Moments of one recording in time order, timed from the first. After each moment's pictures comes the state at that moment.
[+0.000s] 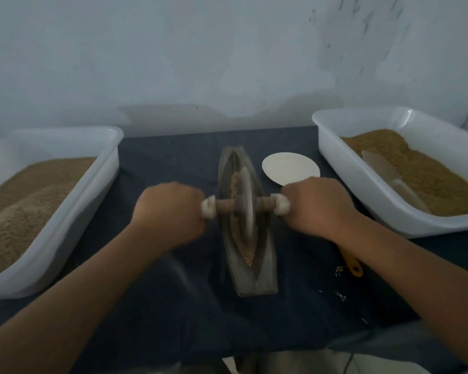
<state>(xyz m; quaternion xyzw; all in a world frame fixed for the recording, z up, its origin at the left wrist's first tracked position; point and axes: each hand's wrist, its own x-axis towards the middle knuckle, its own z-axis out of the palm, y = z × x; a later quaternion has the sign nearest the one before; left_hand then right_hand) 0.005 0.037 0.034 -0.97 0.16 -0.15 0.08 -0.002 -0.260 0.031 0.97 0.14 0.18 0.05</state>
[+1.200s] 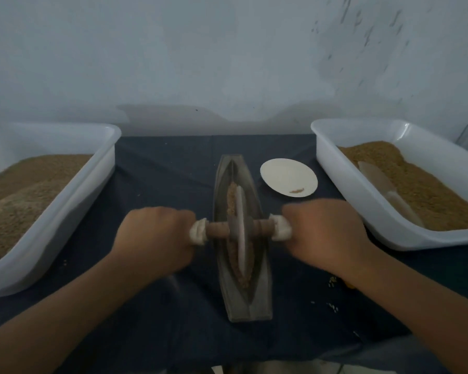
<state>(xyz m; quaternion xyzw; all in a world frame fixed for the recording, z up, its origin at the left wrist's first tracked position) -0.028 0.055 0.010 -0.95 0.20 -0.24 0.05 -0.032 -0.264 0.025 0.97 0.17 0.18 0.06</state>
